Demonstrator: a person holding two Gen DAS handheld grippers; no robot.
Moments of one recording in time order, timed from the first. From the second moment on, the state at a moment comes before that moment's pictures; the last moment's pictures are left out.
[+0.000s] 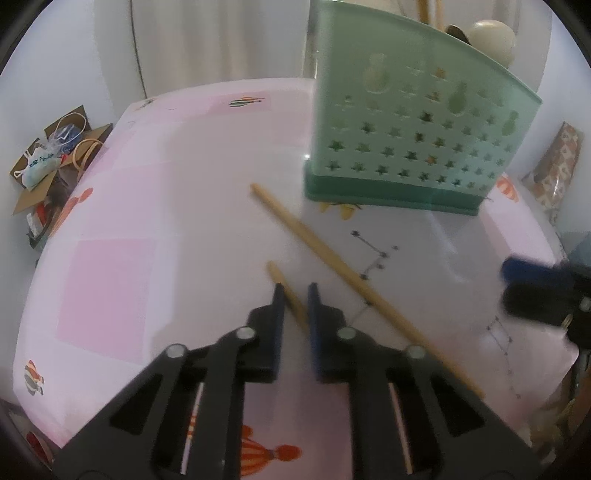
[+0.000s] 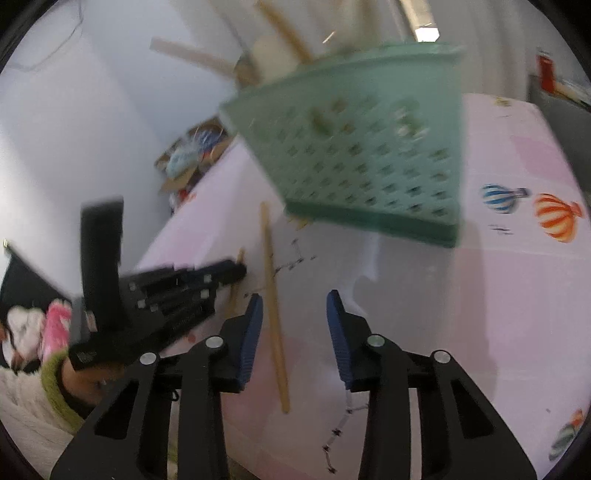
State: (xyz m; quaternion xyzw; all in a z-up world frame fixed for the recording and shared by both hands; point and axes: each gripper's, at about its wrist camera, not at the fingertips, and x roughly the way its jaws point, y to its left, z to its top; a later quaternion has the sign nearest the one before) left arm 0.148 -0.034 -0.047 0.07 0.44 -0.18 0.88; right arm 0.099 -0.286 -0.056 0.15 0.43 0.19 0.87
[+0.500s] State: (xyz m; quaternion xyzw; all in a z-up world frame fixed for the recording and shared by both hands) left arm 0.162 -0.020 -0.045 0.07 0.45 -0.14 0.88; right arm 0.127 -0.215 -0.073 -0.03 0.47 0.18 0.86
